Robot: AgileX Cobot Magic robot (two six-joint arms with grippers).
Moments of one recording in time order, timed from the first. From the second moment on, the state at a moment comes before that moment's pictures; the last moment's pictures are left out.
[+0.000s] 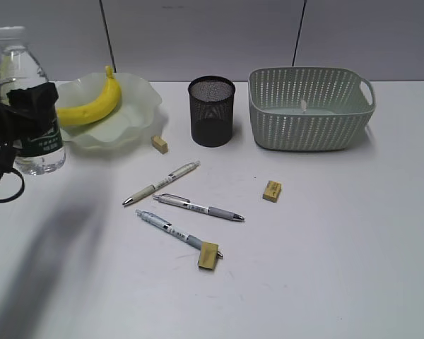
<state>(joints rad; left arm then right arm) -0.31 1.49 -0.42 -0.13 -0.84 -0.05 0.31 -0.01 -0.51 0.13 1.04 -0.07</state>
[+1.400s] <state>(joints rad) -0.31 1.92 -0.47 0.06 -1.15 -0.06 0.31 0.02 -0.51 0.13 1.04 -0.07</state>
